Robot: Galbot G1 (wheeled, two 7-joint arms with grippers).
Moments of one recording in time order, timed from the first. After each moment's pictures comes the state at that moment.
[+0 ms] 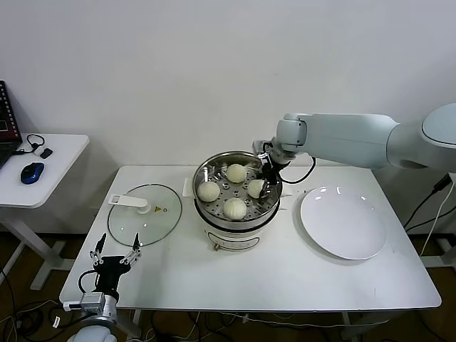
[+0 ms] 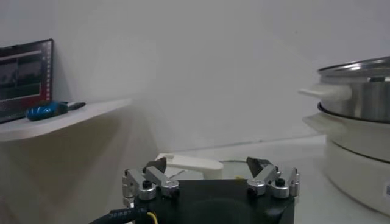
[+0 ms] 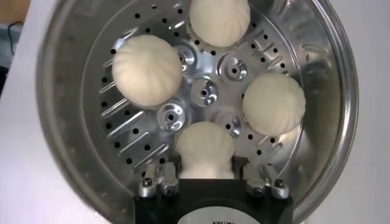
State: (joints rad) left arm 1.56 -1.37 -0.63 -1.86 -0.08 -0.07 -0.07; right arm 0.69 1.20 -1.78 1.08 0.85 -0.24 -0.81
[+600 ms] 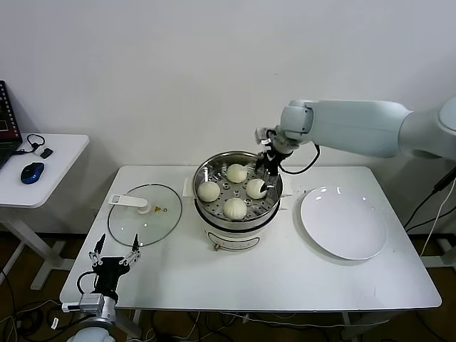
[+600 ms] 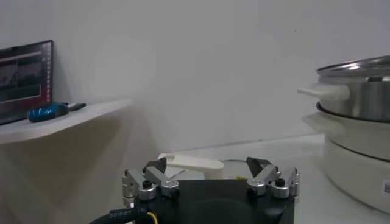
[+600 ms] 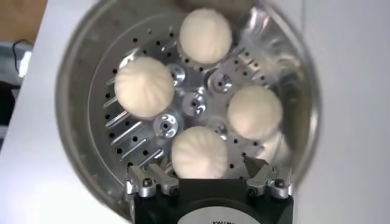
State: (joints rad) left arm 1.58 -1.37 -0.64 -1.88 -0.08 -0.06 -0.07; right arm 0.80 1.16 -1.79 1.14 0.93 -0.24 -0.84
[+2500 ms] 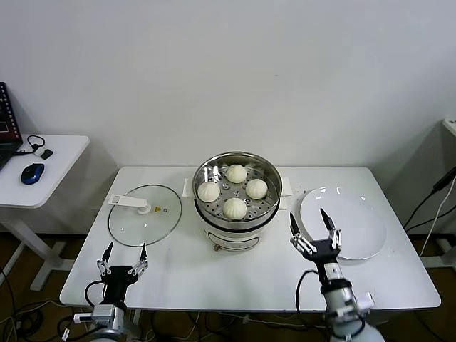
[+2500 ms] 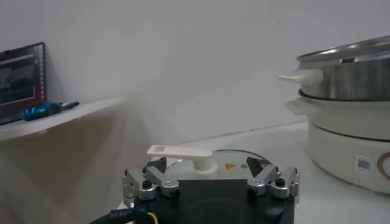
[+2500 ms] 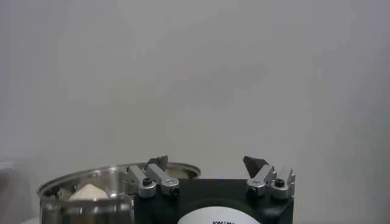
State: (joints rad) left arm 1.62 -1.43 -0.61 -1.87 0.03 -0.09 -0.08; right arm -1.60 1.28 0.48 1.99 0.28 0.29 -0.02
